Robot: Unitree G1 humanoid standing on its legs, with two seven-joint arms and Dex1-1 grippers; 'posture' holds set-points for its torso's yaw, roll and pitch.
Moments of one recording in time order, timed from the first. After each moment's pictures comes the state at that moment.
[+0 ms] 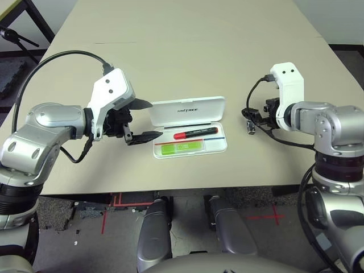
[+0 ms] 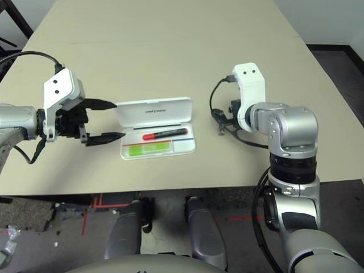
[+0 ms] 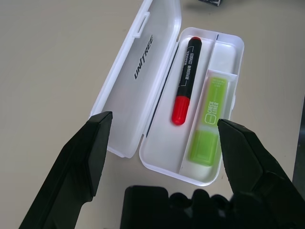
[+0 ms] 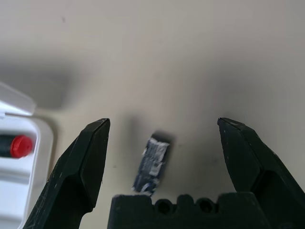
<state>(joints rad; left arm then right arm) -0.46 0.95 -0.01 -0.40 -0.44 0.71 -1.01 -0.65 -0.36 -0.13 -0.29 0.20 1.58 0.30</state>
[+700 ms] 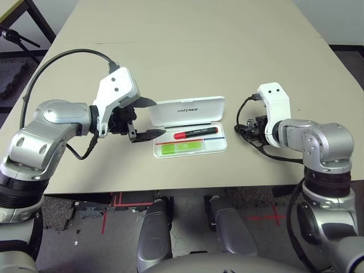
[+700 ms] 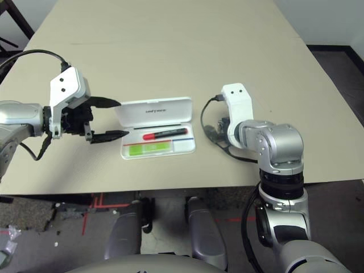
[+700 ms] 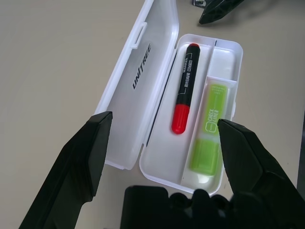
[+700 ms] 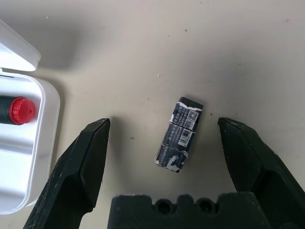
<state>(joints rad) -0.50 0.92 -0.06 -0.36 -0.42 0.68 -1.01 -0.56 -0.33 -0.09 -0.36 0.24 1.59 0.25</state>
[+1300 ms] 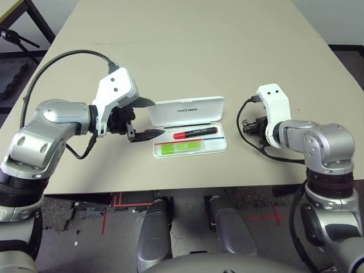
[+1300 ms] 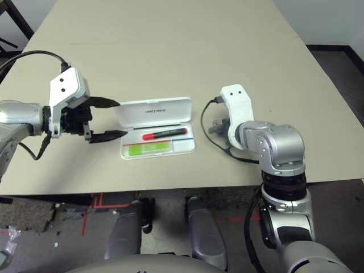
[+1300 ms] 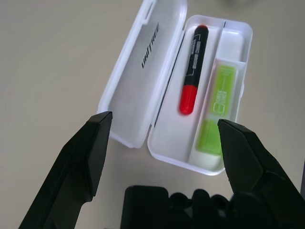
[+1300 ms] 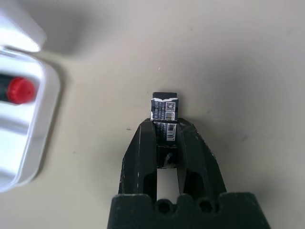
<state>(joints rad) -0.45 0.98 -0.03 -0.35 -0.41 0.64 -1.05 -0.56 -0.52 0.03 -0.34 0.31 1.47 0.39</state>
